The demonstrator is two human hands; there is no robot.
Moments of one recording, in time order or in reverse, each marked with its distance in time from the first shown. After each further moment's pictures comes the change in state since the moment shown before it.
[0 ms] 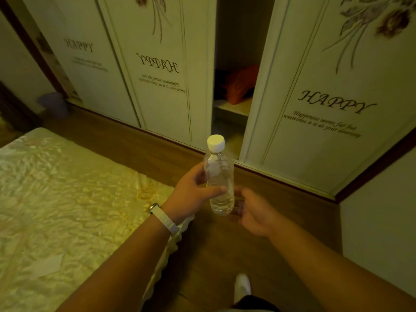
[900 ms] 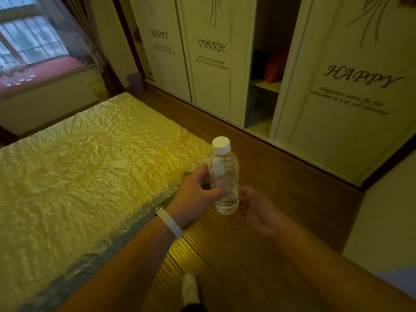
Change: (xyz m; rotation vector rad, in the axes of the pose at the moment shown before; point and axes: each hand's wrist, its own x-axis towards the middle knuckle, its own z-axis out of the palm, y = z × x) left_hand -0.386 0.016 0.240 0.069 0.280 0.002; right_hand -0.312 0.203 -0.151 -0.152 -0.349 0.064
